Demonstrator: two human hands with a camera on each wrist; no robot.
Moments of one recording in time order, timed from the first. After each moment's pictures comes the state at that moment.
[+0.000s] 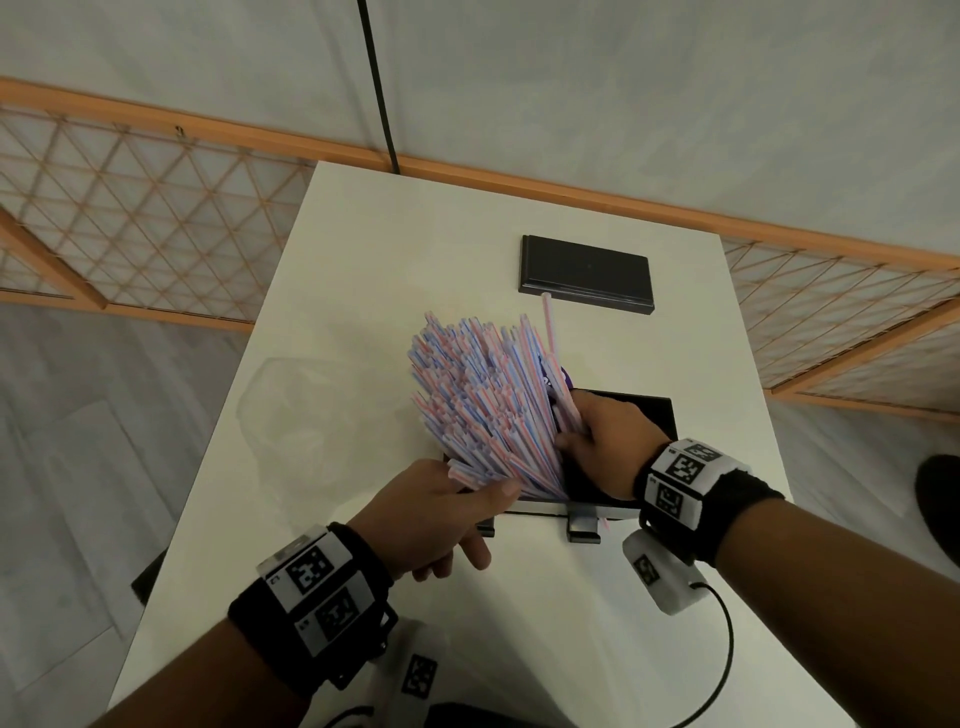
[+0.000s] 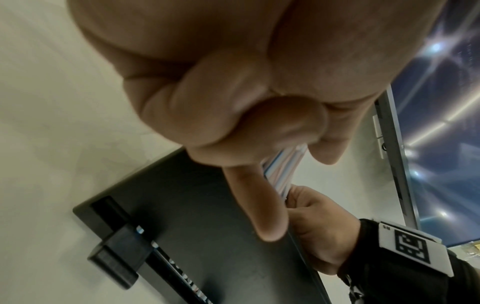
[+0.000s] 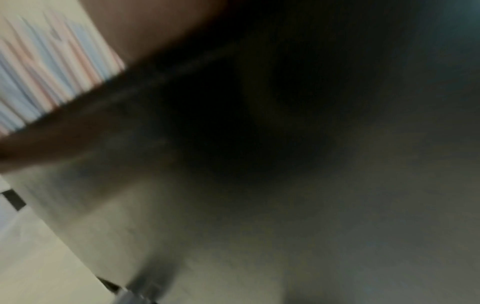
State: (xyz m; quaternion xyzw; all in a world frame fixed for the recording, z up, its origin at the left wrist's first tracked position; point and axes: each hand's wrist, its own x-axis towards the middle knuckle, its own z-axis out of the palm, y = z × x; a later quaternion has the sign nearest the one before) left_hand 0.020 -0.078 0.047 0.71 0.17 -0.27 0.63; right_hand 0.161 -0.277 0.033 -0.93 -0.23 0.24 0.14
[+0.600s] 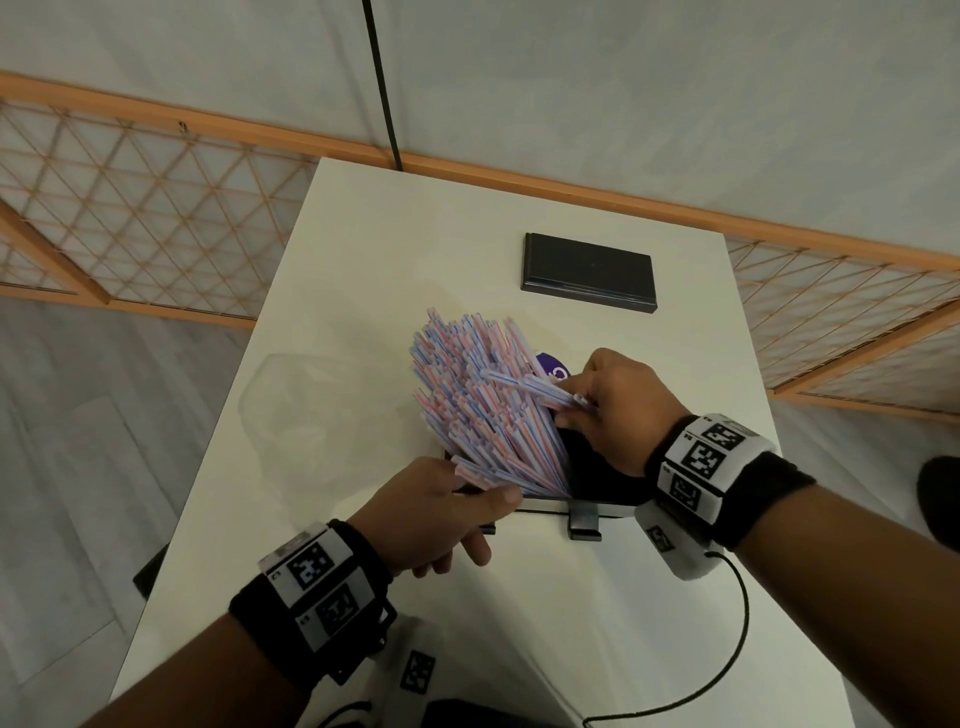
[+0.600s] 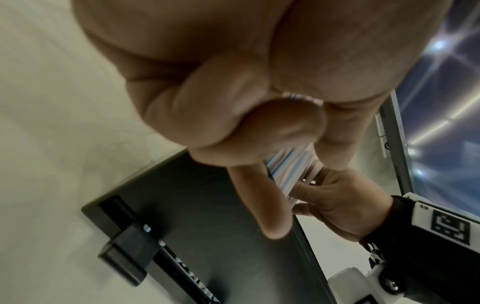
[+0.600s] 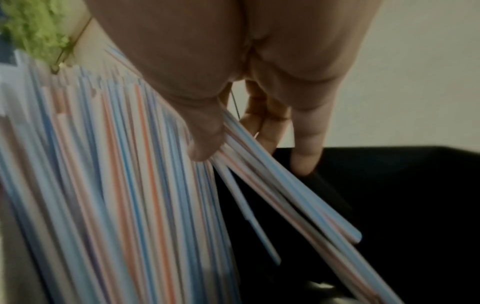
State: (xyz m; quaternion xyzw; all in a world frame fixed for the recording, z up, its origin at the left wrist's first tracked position) left_hand 0.019 -0.077 0.044 0.72 0.16 -0.27 0.62; right_hand 0.171 -0.265 0.067 -0.92 -0.33 0.16 0.14
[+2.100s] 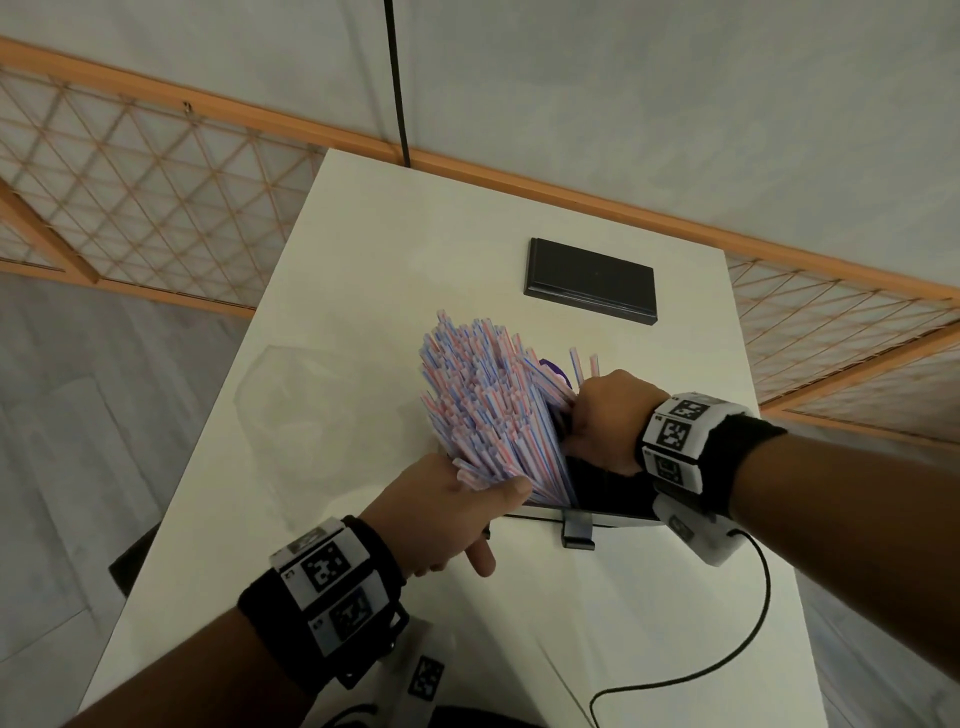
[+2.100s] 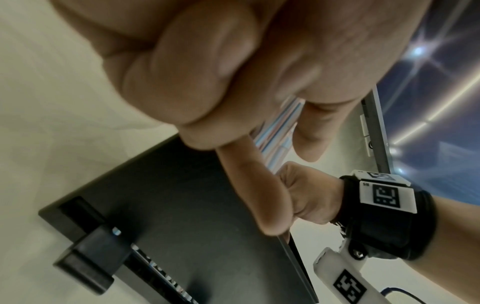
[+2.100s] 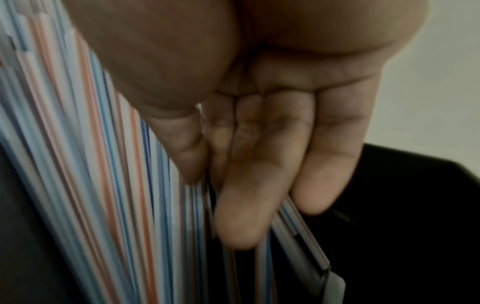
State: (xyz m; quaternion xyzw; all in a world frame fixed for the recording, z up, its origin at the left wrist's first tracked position) left_hand 0.024 -0.082 0.050 0.72 0.19 -0.26 0.61; right_hand 0.189 -0.246 0.068 -0.92 -0.27 0.27 -0.12
